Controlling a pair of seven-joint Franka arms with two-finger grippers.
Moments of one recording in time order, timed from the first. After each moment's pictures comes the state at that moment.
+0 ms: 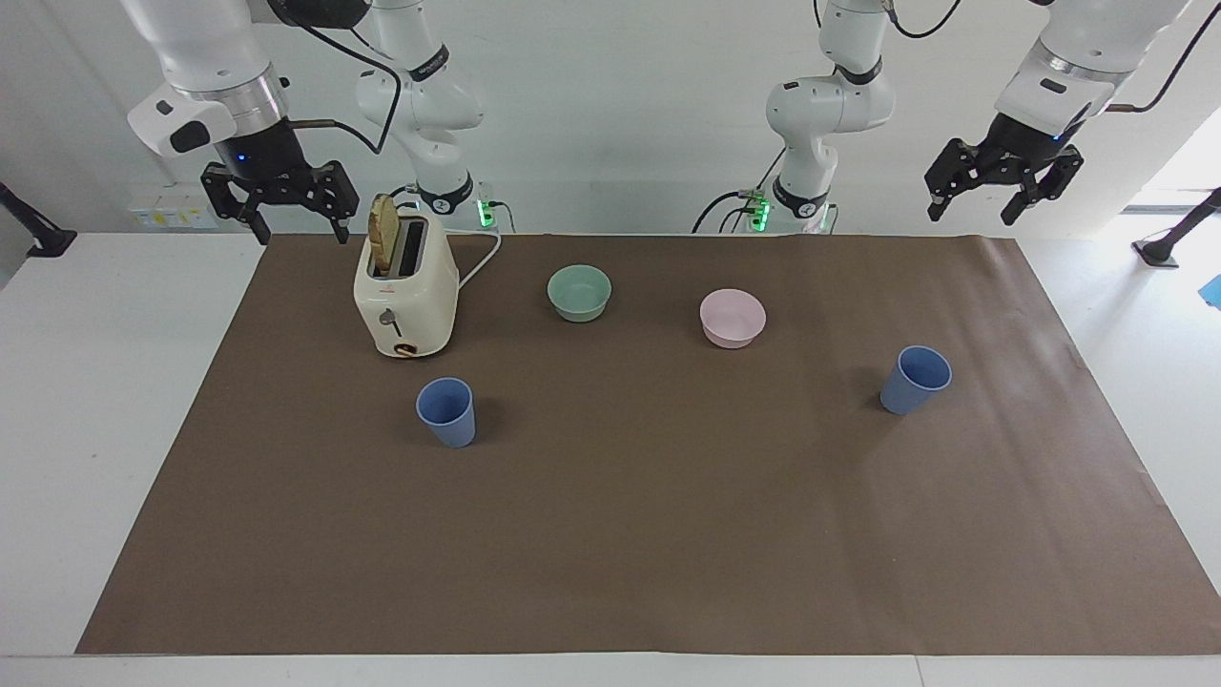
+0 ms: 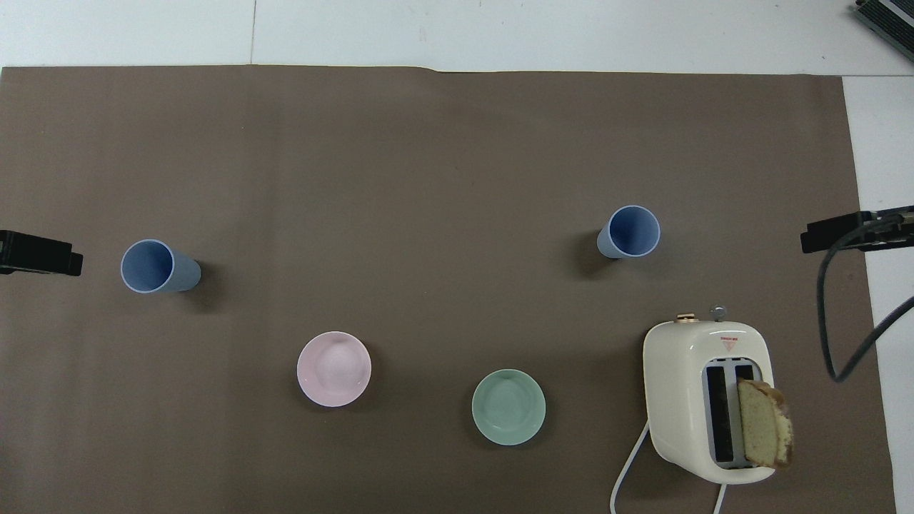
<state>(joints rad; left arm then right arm) 0.06 -0.10 -0.11 -1.55 -0.04 1.46 0.06 -0.10 -0.05 0.09 -1.56 -0.02 1.55 -0.05</state>
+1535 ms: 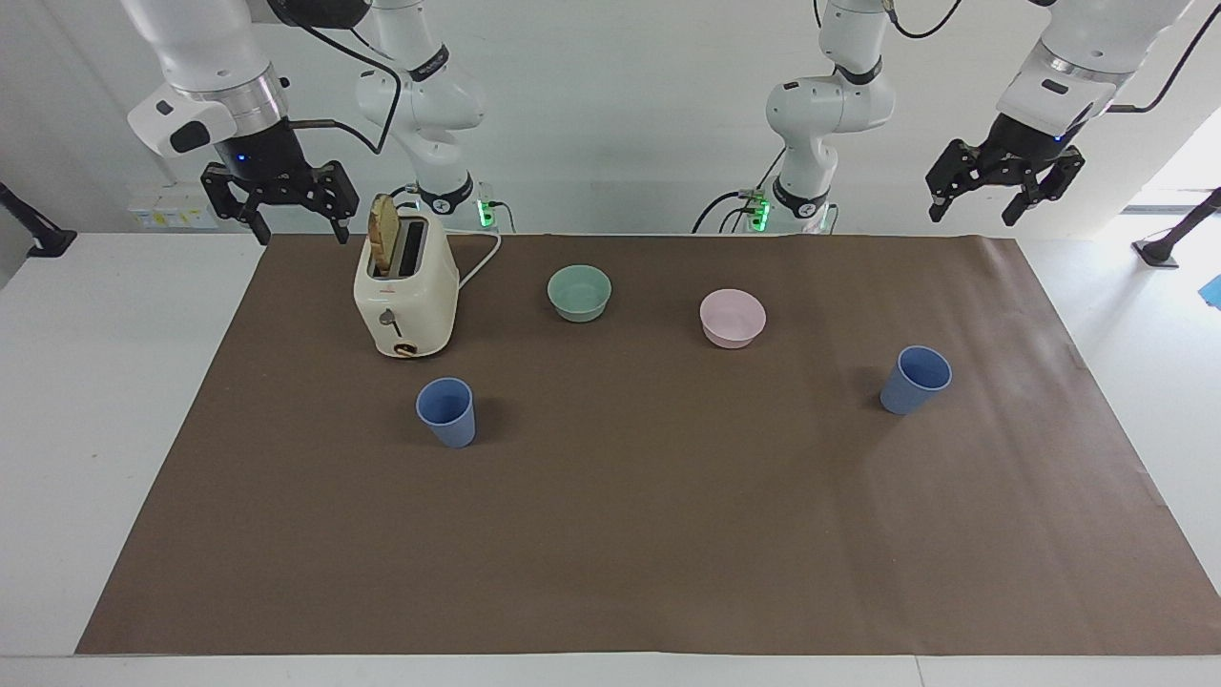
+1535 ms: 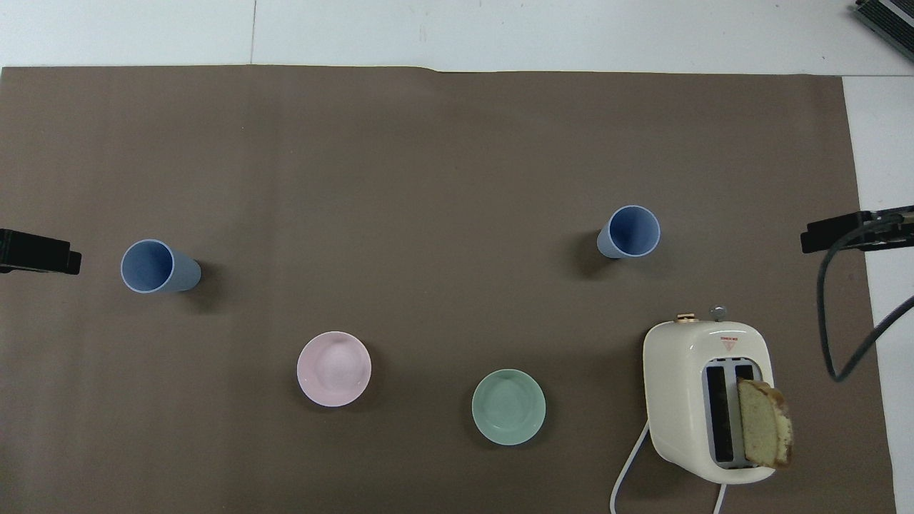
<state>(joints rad) 0.06 -0.09 -0.10 -1.59 -0.04 1.51 0.06 -0.10 -0.05 0.09 -1.56 -0.02 1.55 -0.05</state>
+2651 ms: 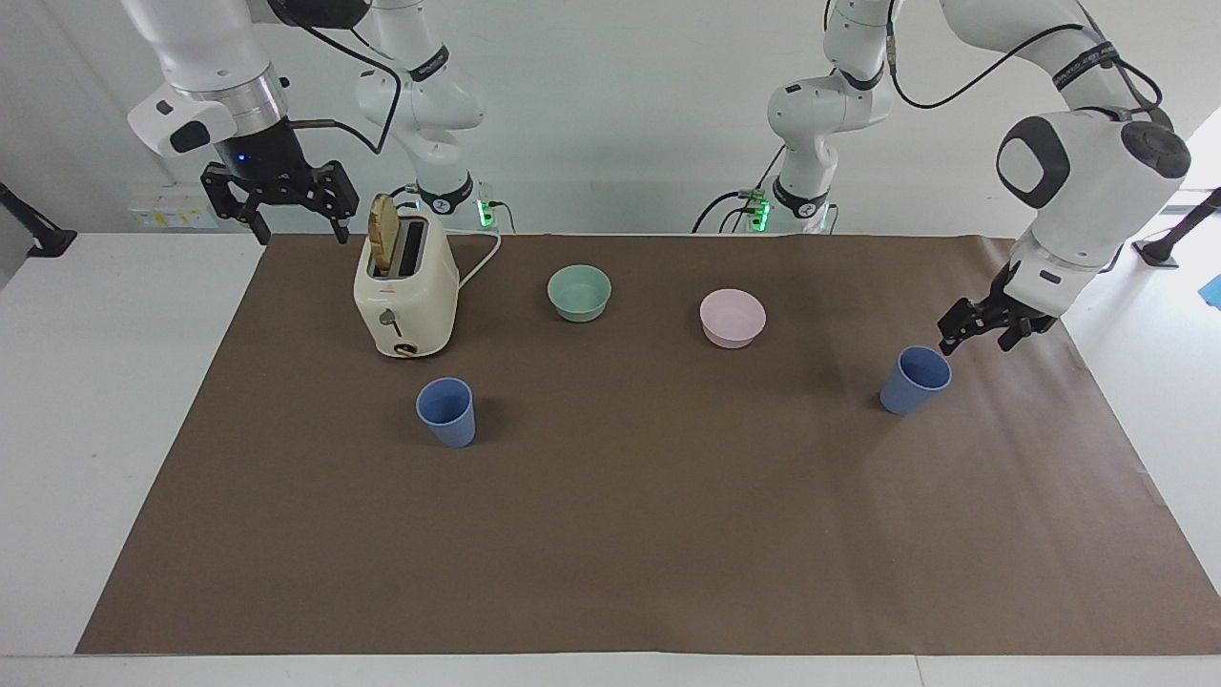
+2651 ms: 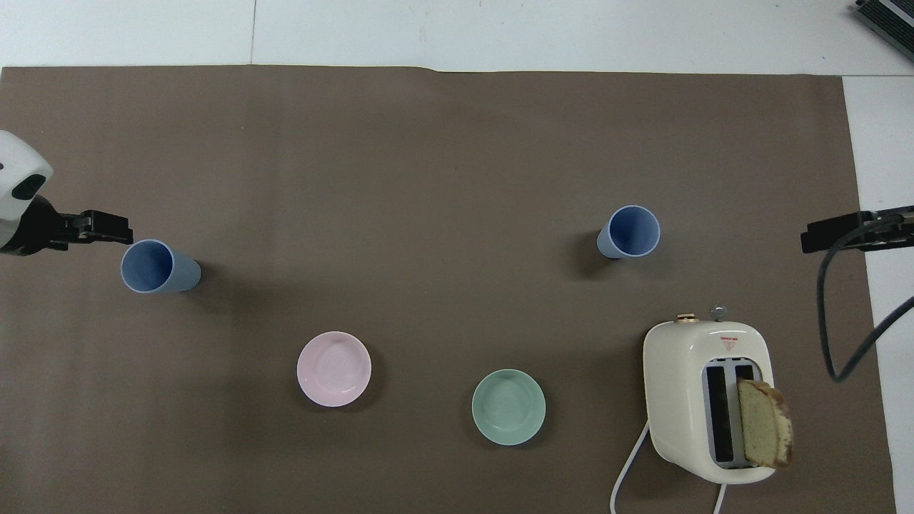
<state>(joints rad) 0.17 0.06 -0.09 -1.93 -0.04 2.02 0.08 -0.10 -0.05 0.09 -1.56 -0.02 1.55 -0.05</state>
